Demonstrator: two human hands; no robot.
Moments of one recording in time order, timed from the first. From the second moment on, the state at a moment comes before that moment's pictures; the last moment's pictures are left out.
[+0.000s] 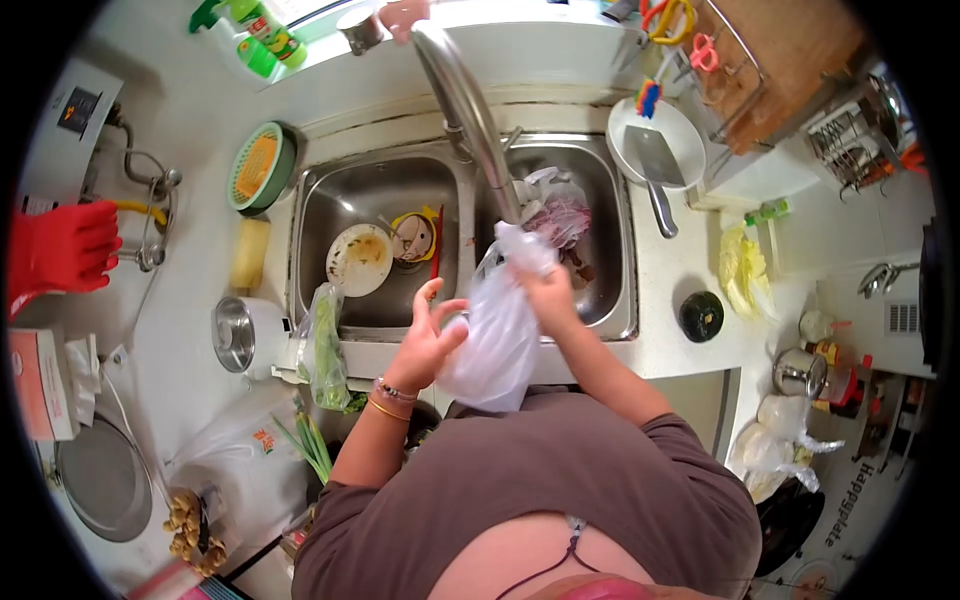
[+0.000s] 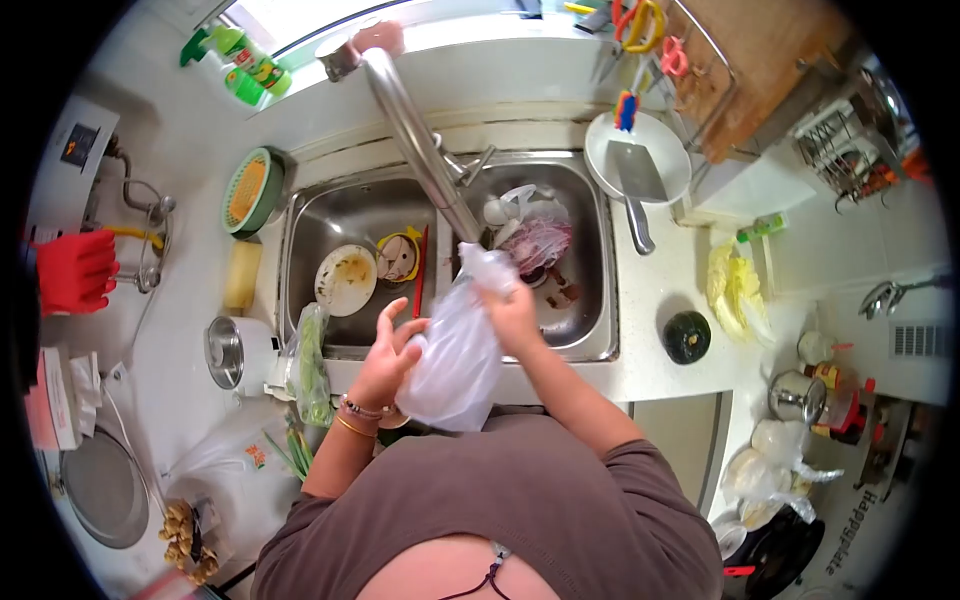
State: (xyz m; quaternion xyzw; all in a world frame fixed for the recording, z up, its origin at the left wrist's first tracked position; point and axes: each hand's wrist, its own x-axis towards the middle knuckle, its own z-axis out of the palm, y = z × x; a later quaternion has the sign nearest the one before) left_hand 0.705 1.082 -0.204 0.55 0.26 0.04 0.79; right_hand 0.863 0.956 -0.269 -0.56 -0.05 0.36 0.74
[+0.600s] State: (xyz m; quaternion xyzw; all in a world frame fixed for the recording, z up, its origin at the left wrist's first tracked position) left_hand 0.586 1.124 -0.243 0.68 0.48 0.09 0.55; right_hand 0.944 0.896 -0.408 -0.83 -0.55 -0.07 0.03
